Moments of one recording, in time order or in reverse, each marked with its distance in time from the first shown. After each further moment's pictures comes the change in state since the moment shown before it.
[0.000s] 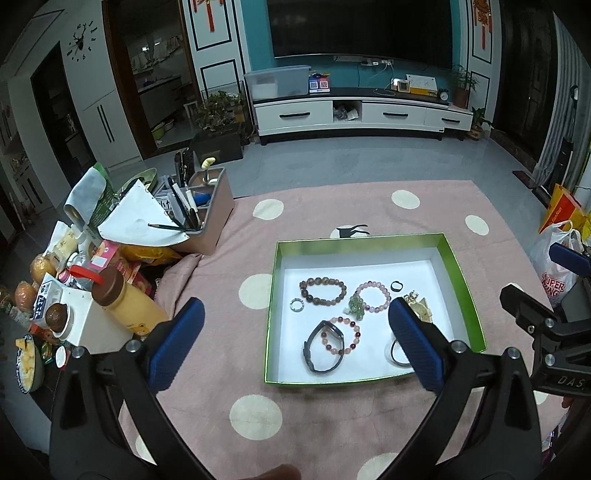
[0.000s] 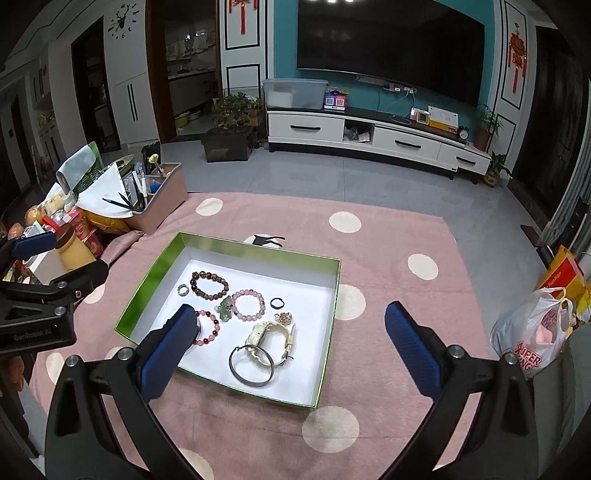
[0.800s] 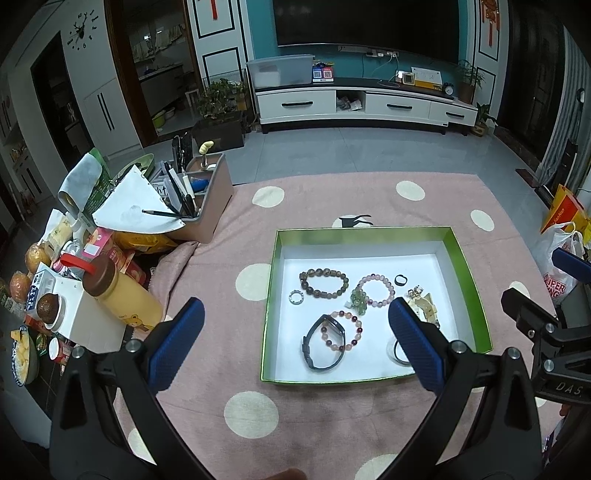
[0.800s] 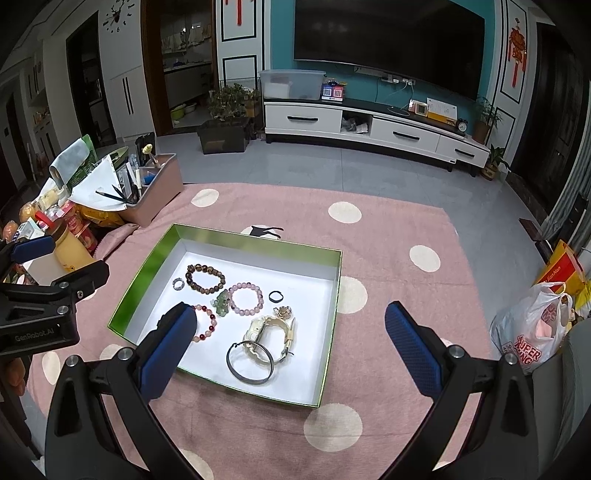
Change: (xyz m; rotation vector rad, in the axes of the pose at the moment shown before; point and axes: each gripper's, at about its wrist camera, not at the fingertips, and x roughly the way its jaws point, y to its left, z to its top) left arm 0.020 0.002 -0.003 -0.019 0.041 -0.001; right arm 0.016 0.002 -0.002 0.012 0.036 -0.013
